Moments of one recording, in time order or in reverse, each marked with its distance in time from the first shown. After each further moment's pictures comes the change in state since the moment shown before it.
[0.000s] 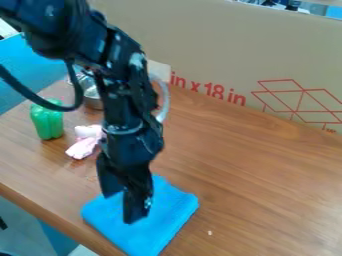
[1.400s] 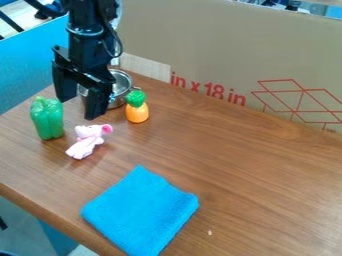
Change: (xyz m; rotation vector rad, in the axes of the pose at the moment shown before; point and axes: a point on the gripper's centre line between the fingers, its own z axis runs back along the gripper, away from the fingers) arm -0.003 0.141 0.073 0.213 0.025 0.392
